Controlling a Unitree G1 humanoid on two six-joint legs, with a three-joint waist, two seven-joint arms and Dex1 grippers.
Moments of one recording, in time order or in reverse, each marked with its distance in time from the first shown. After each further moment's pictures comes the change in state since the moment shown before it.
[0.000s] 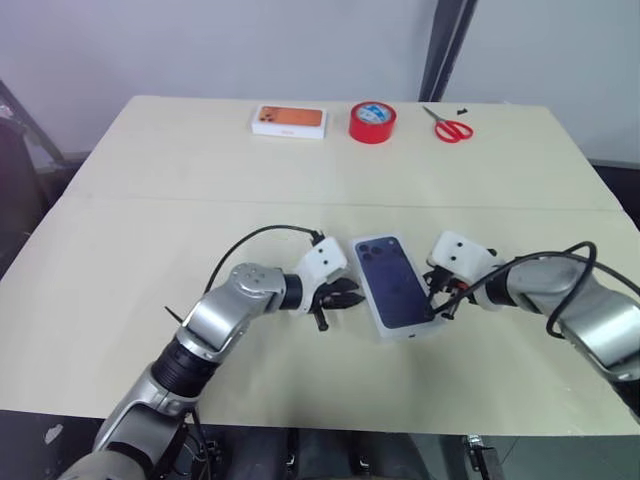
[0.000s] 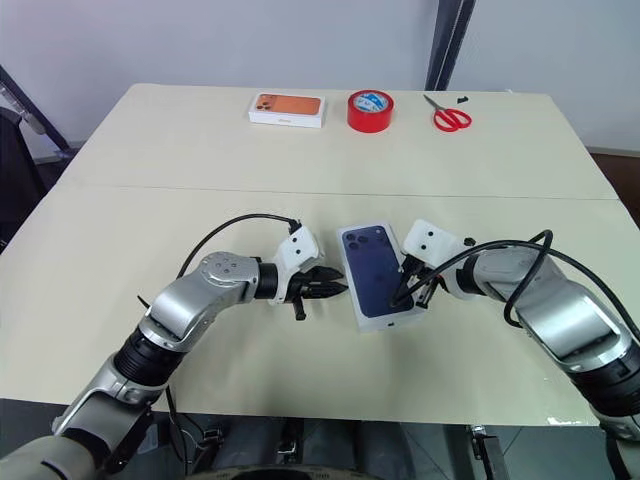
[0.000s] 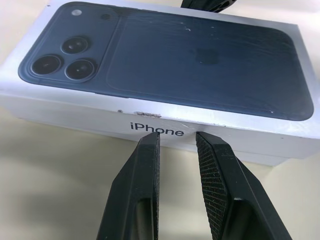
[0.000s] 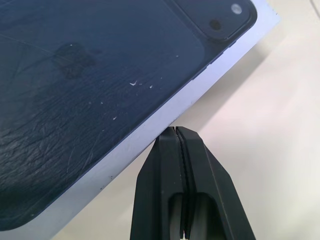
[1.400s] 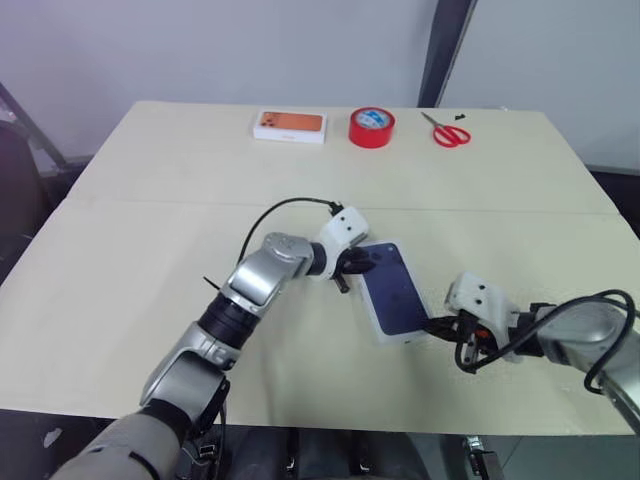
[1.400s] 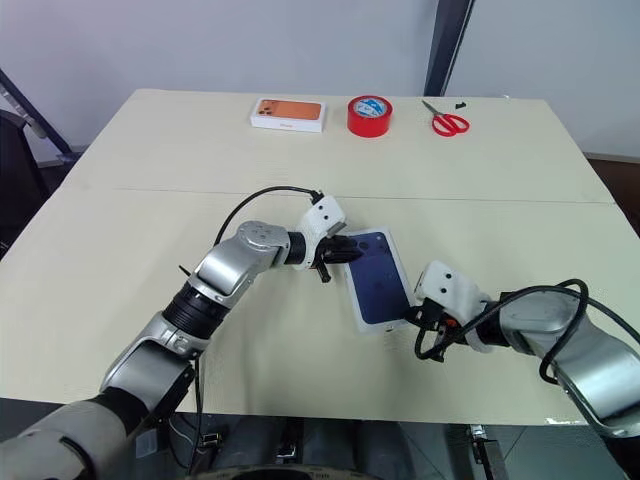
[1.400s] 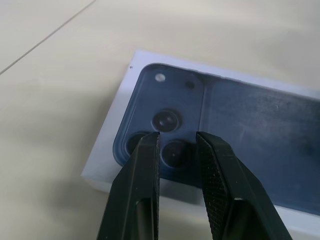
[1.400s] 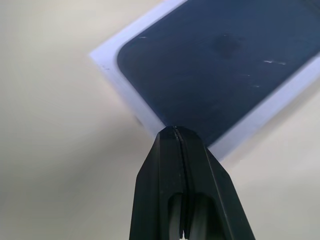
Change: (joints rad) left arm -0.216 -0.169 0.055 0.393 0.090 -0.099 0.064; right arm 0.339 0.039 -0.302 -0.145 0.143 -0.059 0.111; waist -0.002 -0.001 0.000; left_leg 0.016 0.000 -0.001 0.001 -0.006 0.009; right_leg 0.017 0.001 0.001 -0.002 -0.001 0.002
